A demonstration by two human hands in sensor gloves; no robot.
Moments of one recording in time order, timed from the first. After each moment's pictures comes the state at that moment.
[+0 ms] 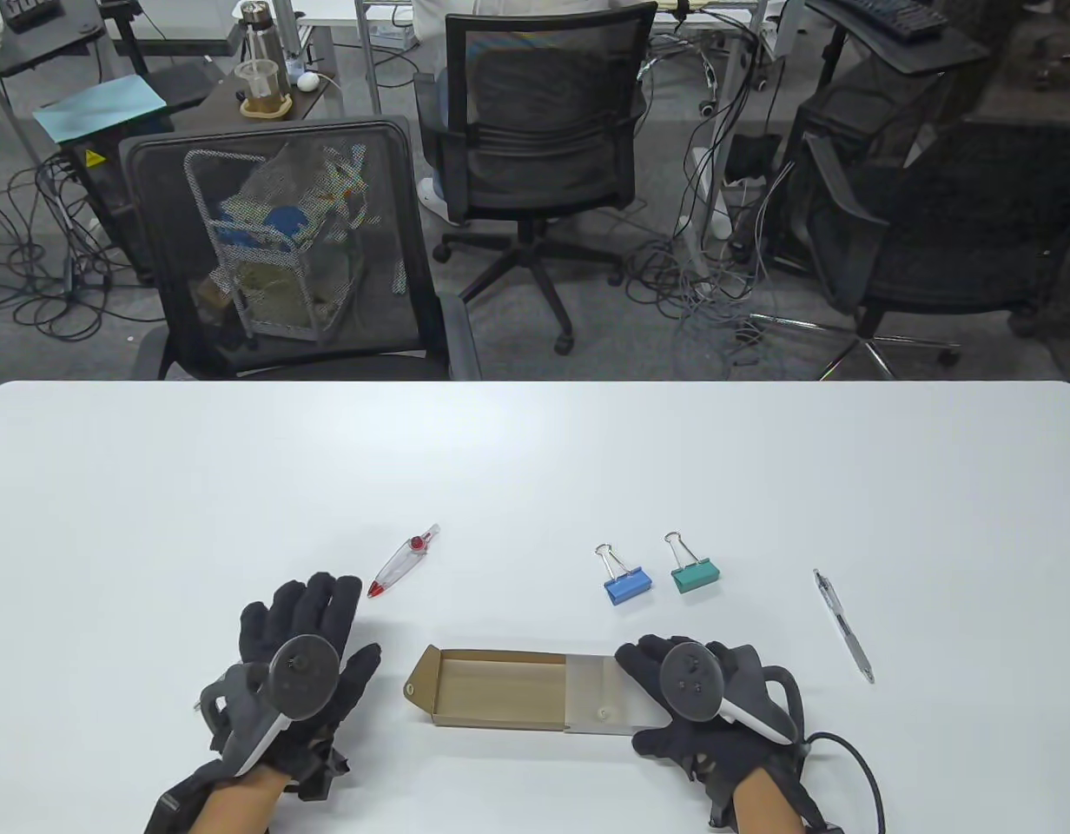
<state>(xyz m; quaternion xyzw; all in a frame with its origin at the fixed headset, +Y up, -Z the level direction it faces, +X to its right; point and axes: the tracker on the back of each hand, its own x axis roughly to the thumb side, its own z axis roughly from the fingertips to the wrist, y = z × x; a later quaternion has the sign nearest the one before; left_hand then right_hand) -0.255 -0.734 -0.281 0.08 0.02 0.08 0.99 0.164 -0.772 -0.290 0.12 0.13 0.98 0.10</state>
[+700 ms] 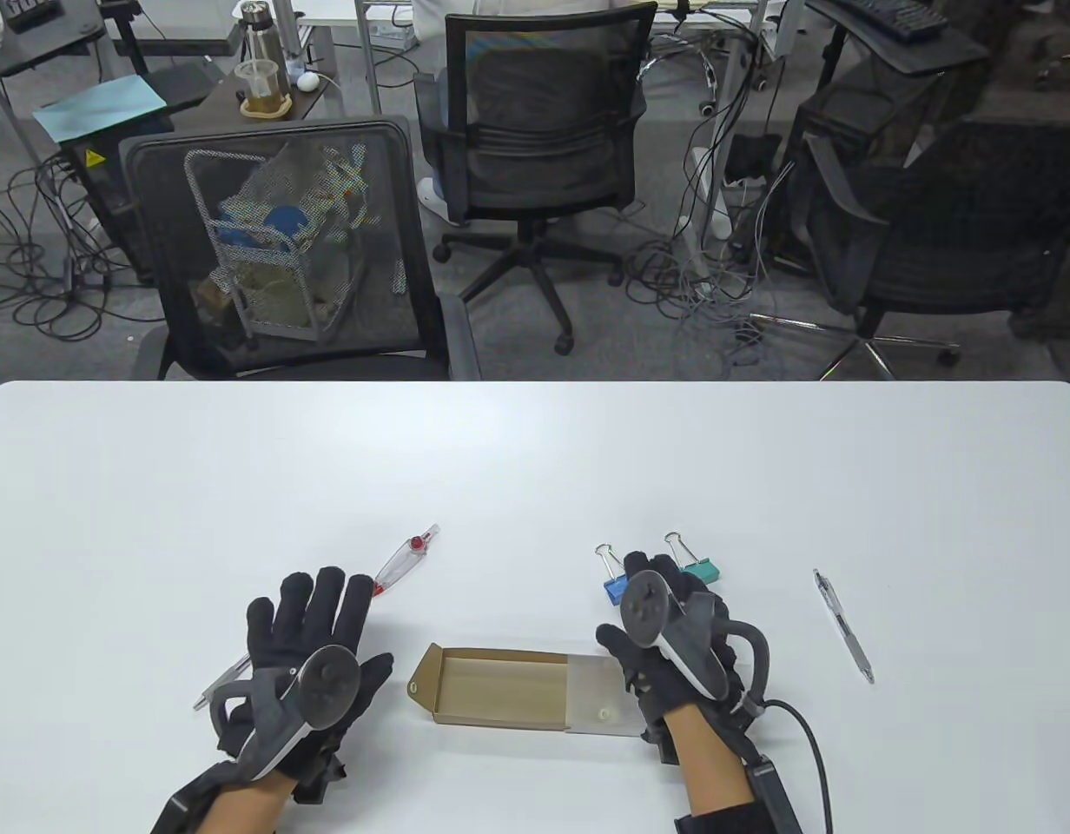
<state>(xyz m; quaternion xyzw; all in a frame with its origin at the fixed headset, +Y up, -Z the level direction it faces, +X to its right) -0.244 -0.735 -0.277 0.09 0.00 0.06 0.99 0.115 -0.721 -0.340 -0.11 0.00 0.99 0.05</state>
